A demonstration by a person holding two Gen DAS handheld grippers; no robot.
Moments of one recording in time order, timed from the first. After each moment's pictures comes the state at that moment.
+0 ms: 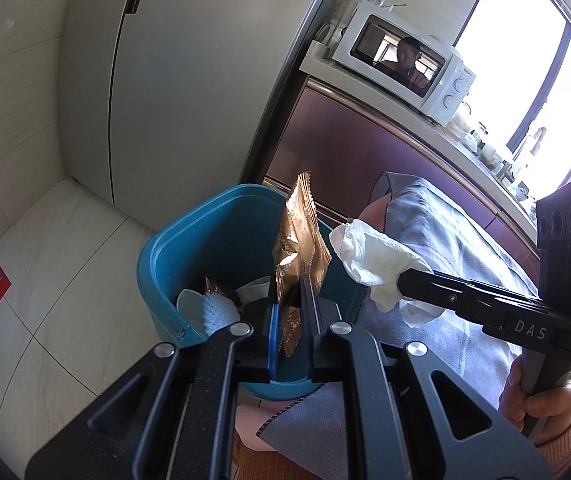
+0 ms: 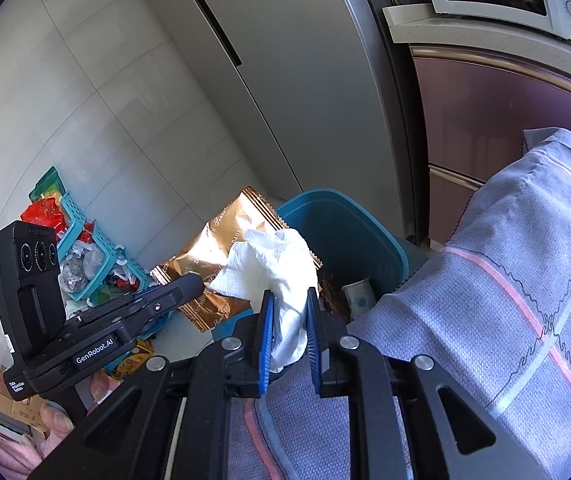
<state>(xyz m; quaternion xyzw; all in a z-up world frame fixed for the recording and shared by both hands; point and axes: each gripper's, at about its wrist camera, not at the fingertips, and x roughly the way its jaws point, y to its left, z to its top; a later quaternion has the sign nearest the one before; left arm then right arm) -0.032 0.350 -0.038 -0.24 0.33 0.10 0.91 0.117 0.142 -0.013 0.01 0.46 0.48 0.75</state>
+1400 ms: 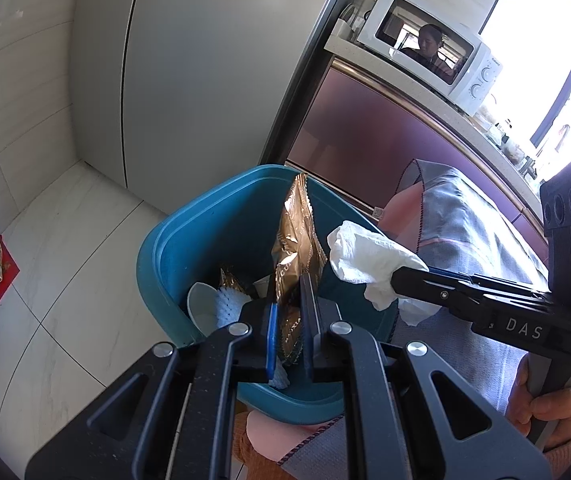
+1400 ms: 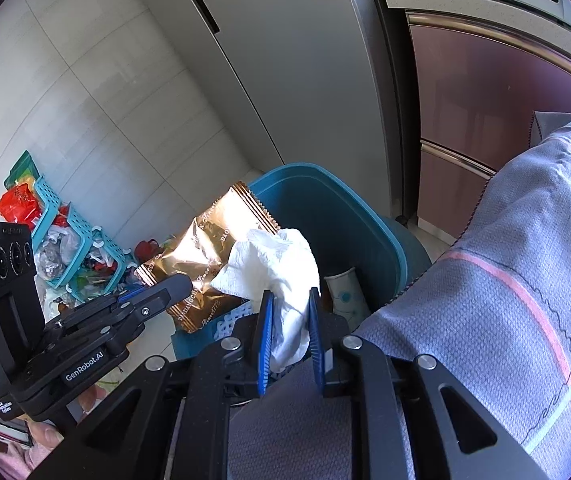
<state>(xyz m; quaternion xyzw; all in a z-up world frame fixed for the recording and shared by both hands) 0.006 0.355 -0.074 -0.24 0.36 0.13 0.89 0.123 0.182 -0.035 -0.03 0.50 0.45 0.74</state>
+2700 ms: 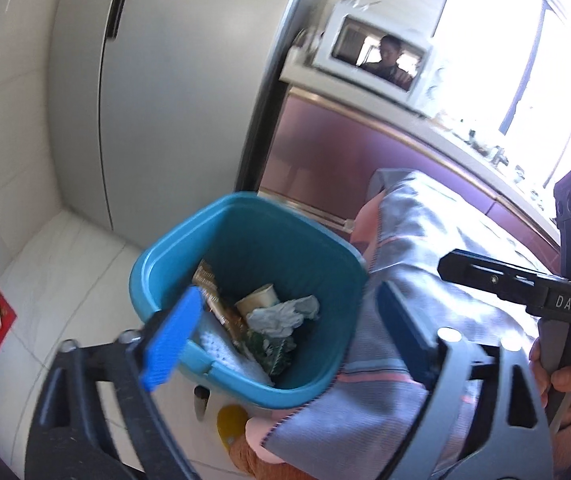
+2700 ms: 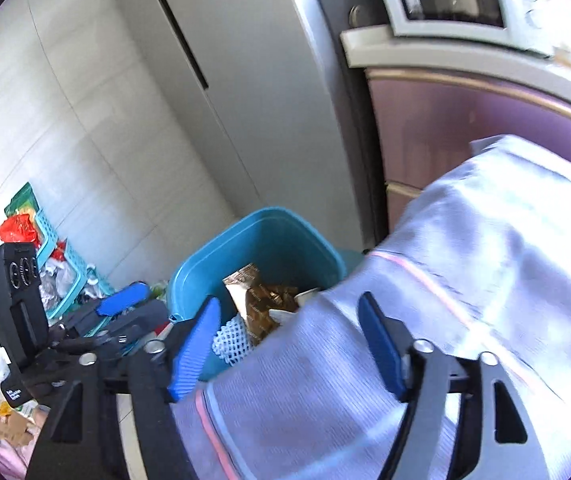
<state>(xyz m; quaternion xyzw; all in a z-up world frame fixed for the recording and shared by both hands) -0.020 0.320 -0.047 -0.18 0.30 0.09 0.93 0.105 0.096 -0.002 0.02 0.42 0.43 0.80</state>
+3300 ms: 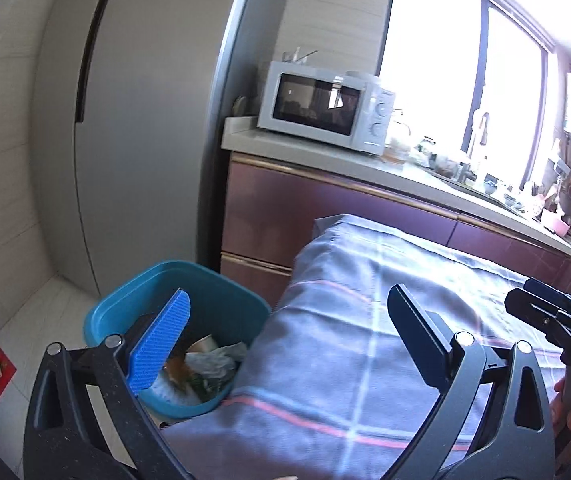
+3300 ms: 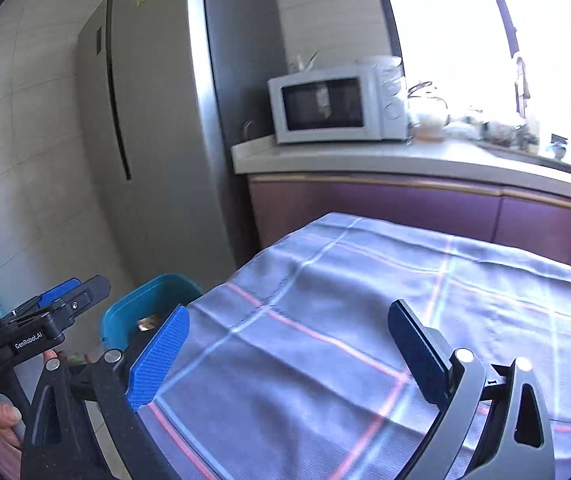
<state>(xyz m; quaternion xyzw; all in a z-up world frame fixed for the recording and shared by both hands) -0.035 0.209 0.010 -0.11 0.20 0.07 0.97 0.029 -0.066 0.040 0.03 0.26 0.25 0.93</state>
